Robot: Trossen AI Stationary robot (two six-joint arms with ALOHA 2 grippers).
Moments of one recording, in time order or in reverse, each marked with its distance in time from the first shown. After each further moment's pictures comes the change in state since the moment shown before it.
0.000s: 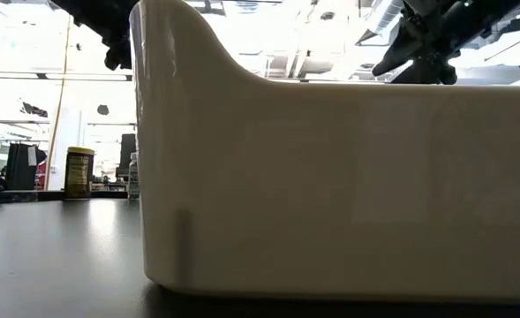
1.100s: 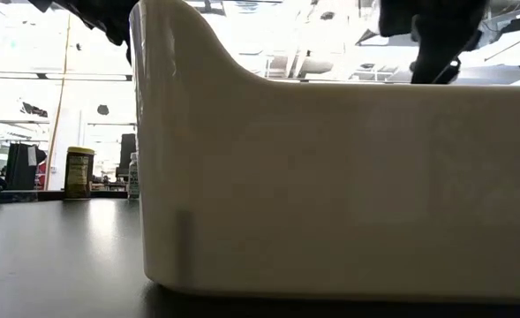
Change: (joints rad) left arm 0.060 0.035 0.000 0.051 0.486 0.216; right arm 0.143 0.437 0.348 -0.461 -0.356 0.064
